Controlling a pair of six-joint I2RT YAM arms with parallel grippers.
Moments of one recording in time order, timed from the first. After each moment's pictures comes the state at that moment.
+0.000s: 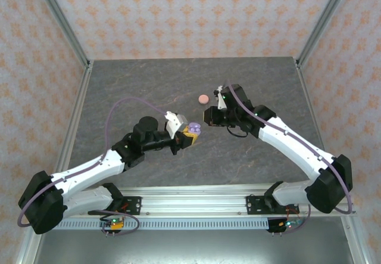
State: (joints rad) left arm -0.71 1.08 0.60 0.18 0.40 -0.09; right arm 0.64 1.31 1.14 -0.60 -0.23 0.60
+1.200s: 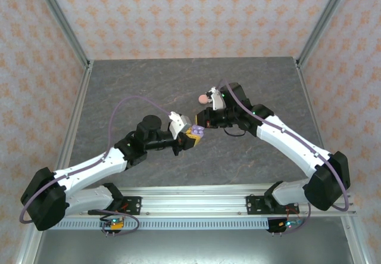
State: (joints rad) left arm -0.73 1.12 0.63 0.16 0.42 -0.08; right arm 0.64 1.33 1.13 -0.53 -0.52 0.59
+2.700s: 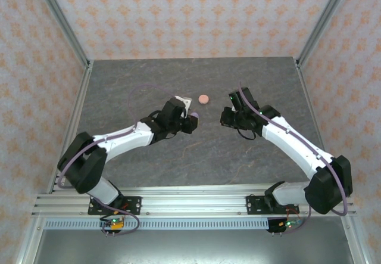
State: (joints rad) left arm -0.65 1.58 0.96 -0.10 0.07 -0.48; right arm 0.53 1.30 1.07 -0.71 -0.04 0.68
